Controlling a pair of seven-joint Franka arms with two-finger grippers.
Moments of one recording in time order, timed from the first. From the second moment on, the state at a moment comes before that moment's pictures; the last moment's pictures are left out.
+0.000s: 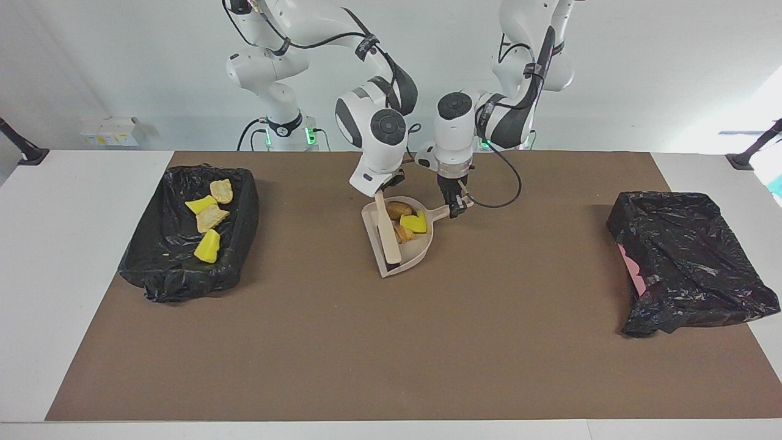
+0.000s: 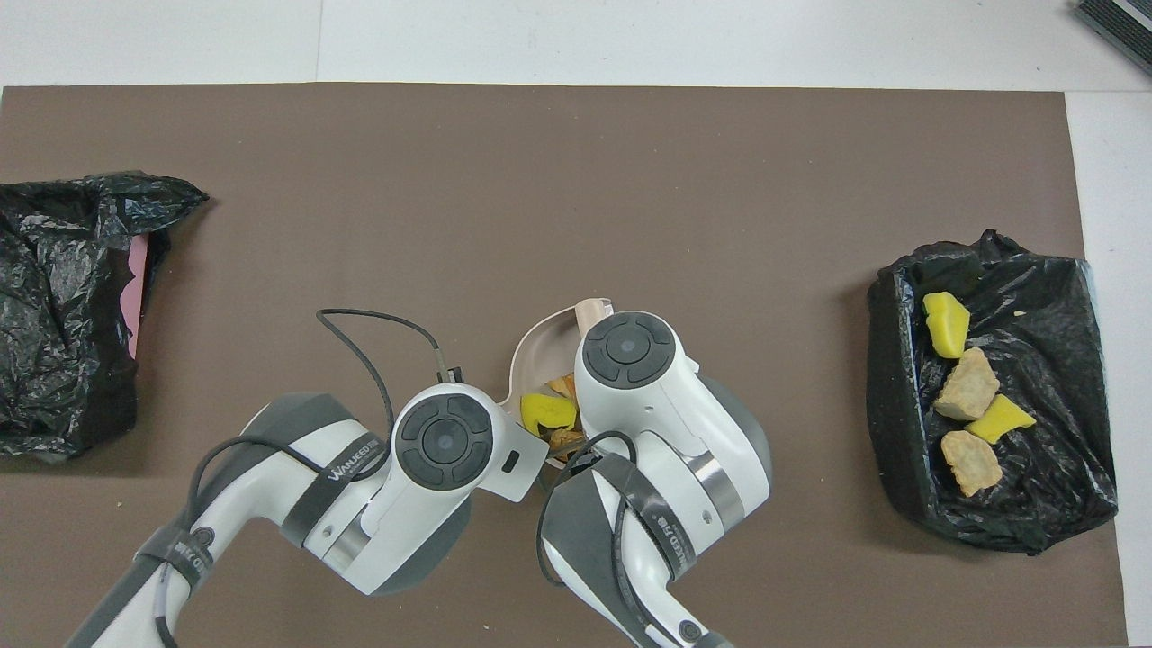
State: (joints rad) left arm -0.54 0.05 -0.12 -2.21 0.15 2.24 0.62; right arm 0.49 0.22 0.14 -1.91 0.10 1.81 0.41
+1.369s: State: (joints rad) left arm -0.09 0.09 -0.10 -1.83 0.00 1.96 1.22; right arm 0.65 -0.07 0.15 -2.10 0.27 1.78 0.65
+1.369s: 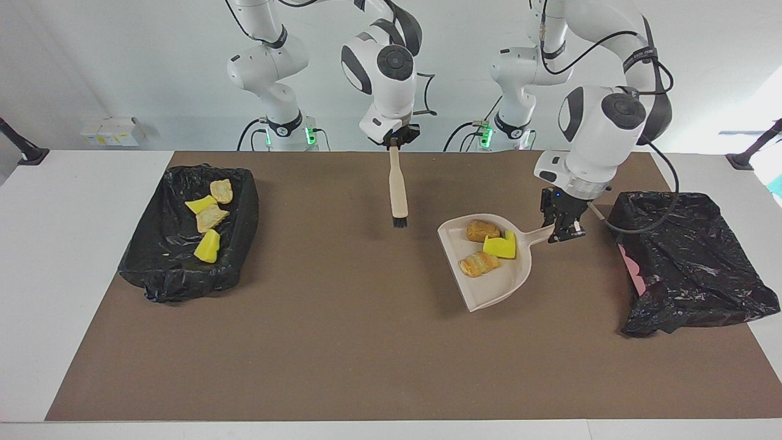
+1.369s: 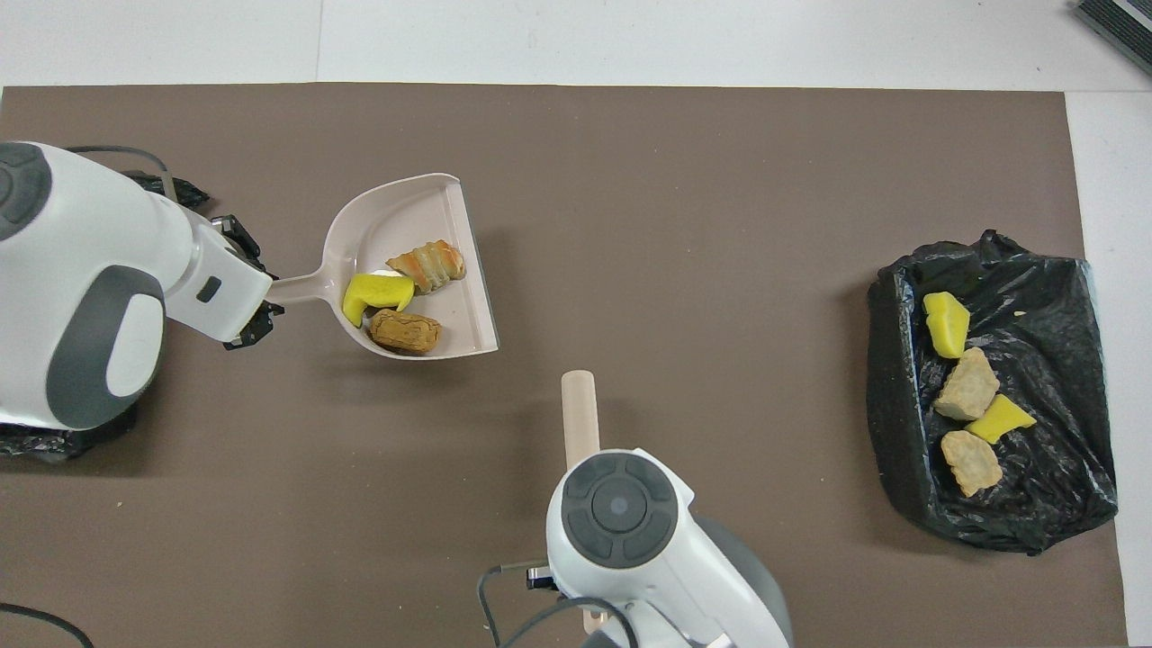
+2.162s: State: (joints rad) left arm 0.15 0.08 -0.06 -1.69 0.00 1.83 1.59; right arm 0.95 -0.09 0.15 -2.39 0.29 2.14 0.89
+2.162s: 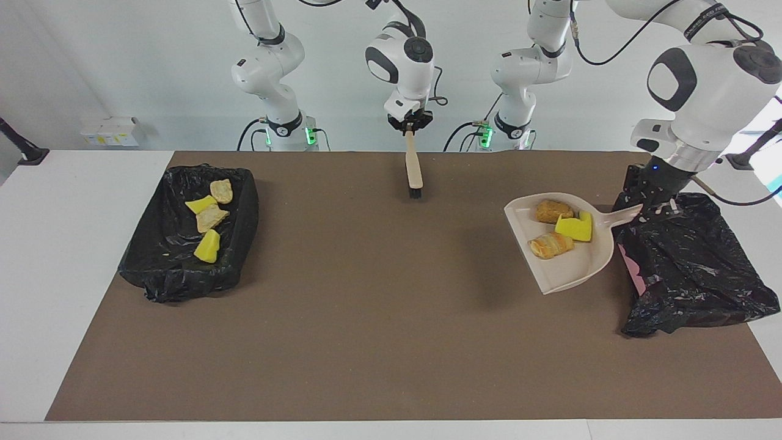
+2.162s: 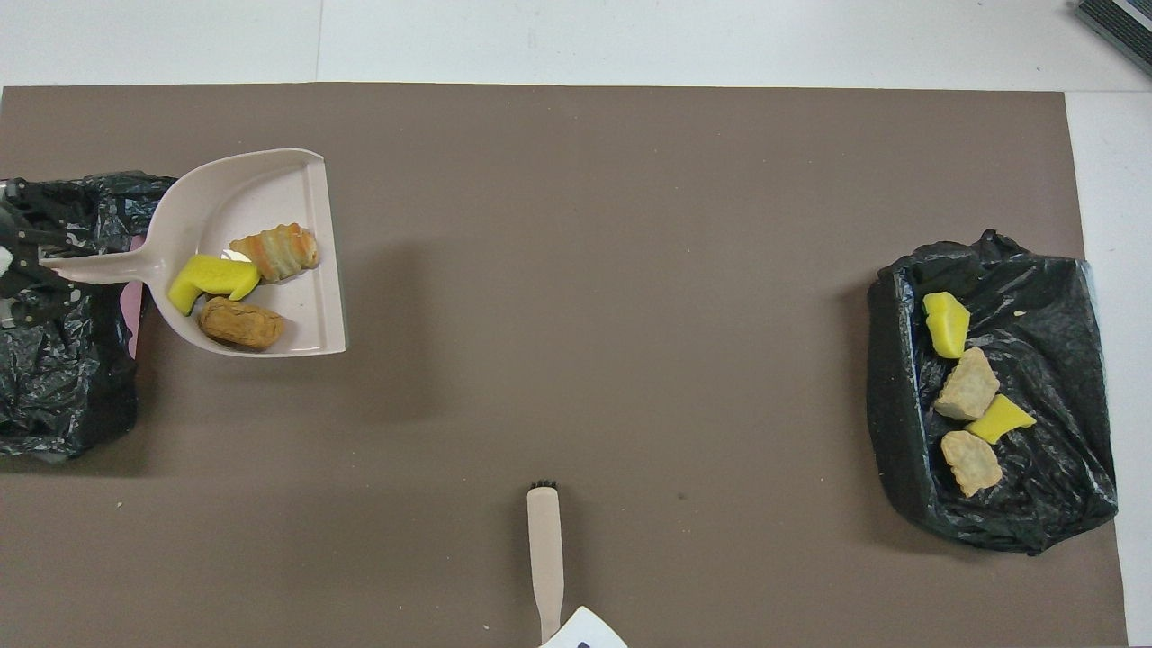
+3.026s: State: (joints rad) left arm 0.48 0.09 -0.05 -1.67 0.18 1.90 1.96; right arm 0.95 -0.09 0.14 -2.44 0.35 2.17 0.85
